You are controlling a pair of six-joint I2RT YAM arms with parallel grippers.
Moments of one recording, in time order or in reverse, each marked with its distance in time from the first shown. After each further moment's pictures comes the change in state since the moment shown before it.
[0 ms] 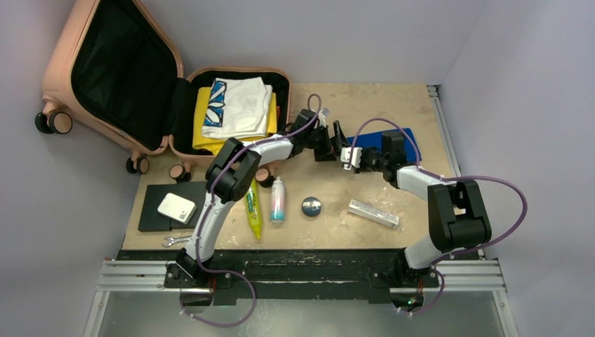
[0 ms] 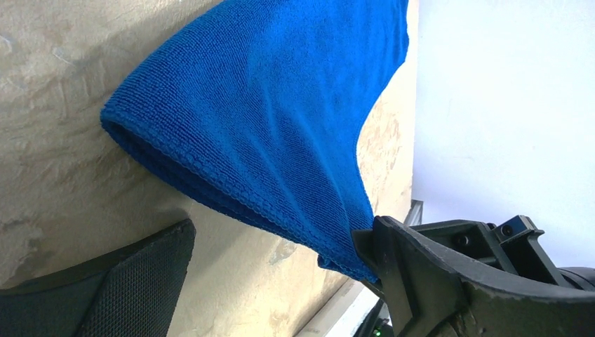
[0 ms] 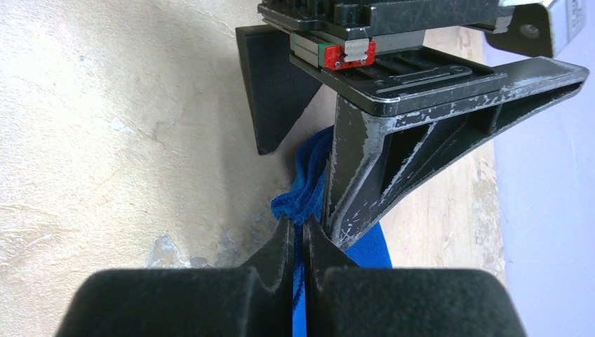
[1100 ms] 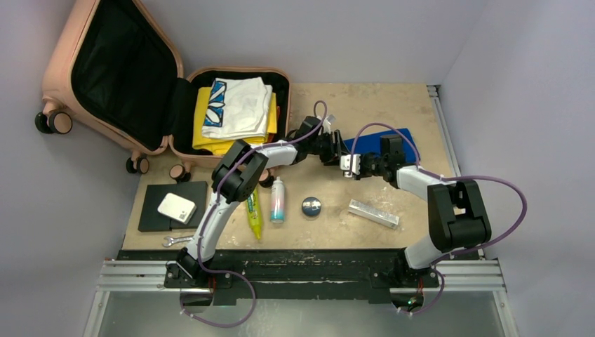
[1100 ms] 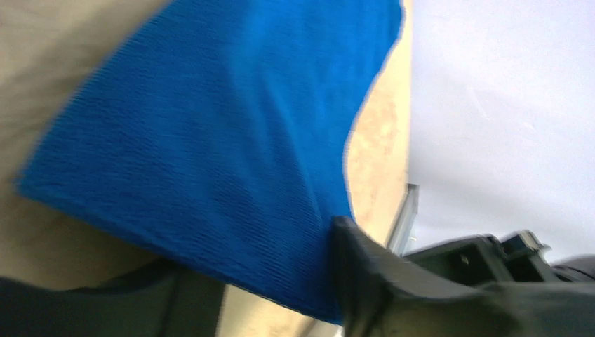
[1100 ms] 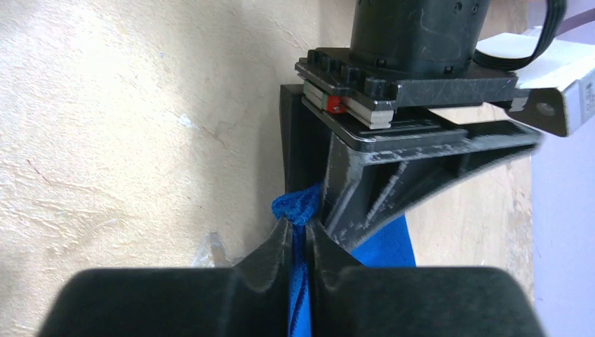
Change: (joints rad) left arm -0.029 0.062 -0.008 0.125 0.061 -0.053; right arm -0.002 0.000 0.000 -0.112 -0.066 -0.109
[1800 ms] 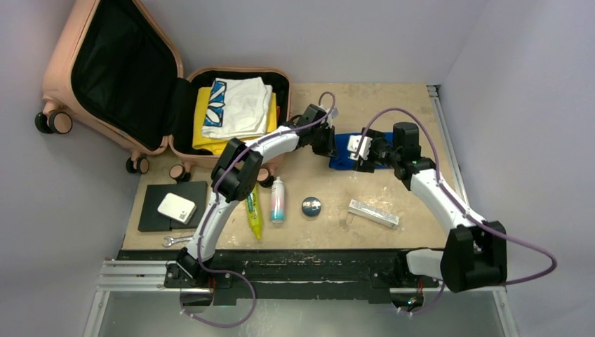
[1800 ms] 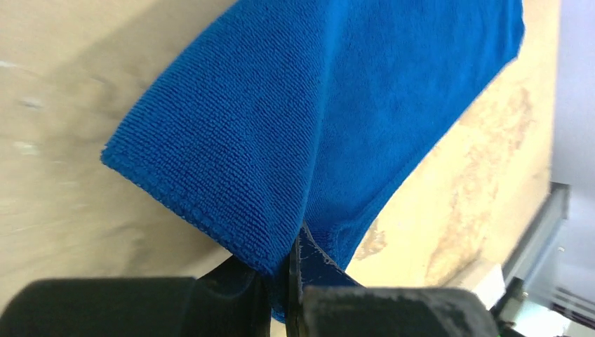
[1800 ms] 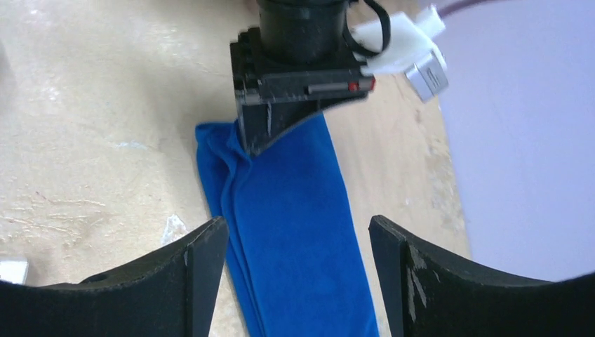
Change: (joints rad) left arm 0.011 0.000 0.201 -0.431 -0.158 0.364; right arm 0.000 -0.257 0.102 -0.223 0.098 0.187
